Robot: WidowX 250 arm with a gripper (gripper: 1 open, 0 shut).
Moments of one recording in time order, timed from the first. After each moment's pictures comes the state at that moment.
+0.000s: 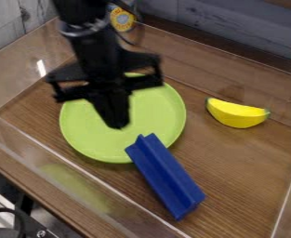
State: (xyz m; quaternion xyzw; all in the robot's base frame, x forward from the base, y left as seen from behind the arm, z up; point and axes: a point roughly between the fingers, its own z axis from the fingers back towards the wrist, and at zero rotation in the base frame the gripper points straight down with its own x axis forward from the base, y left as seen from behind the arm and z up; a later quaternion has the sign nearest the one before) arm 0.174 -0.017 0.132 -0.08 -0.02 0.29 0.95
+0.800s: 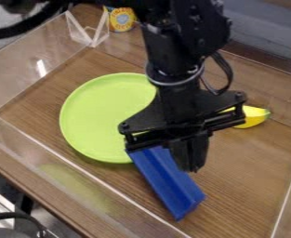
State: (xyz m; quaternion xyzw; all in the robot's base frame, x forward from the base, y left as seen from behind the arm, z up) arm 0.178 -0.079 0.122 -0.09 -0.02 0.38 0.92
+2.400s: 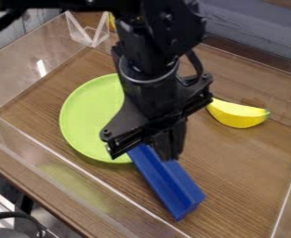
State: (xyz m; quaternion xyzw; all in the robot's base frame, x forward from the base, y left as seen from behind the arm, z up) arm 0.174 -0.056 0.124 -0.07 -0.05 0.54 0.84
